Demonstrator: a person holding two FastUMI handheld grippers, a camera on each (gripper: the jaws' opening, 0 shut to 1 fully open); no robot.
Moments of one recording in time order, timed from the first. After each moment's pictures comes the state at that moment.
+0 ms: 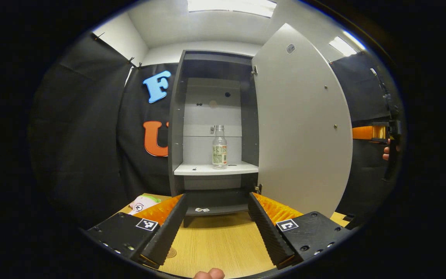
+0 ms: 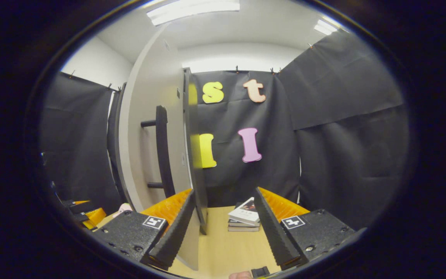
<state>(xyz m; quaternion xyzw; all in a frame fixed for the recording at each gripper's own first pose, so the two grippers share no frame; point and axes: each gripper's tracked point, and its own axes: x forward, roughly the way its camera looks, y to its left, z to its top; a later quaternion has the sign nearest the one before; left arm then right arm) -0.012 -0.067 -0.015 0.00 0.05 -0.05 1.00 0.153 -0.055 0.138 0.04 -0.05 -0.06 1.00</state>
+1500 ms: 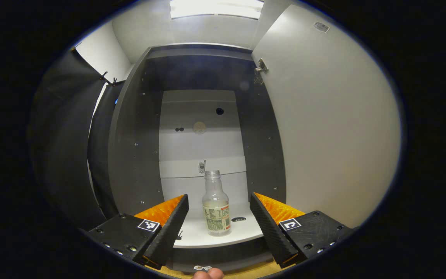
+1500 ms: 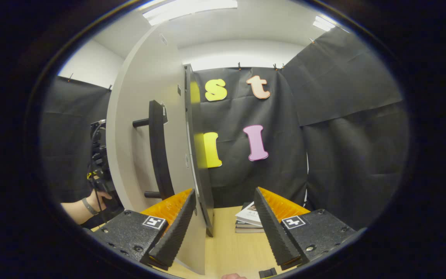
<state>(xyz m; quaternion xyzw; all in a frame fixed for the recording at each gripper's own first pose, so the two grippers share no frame) 0.263 -0.092 0.065 0.03 -0.04 -0.07 1.00 0.179 -0.047 0.142 0.05 -0.04 -0.04 1.00</state>
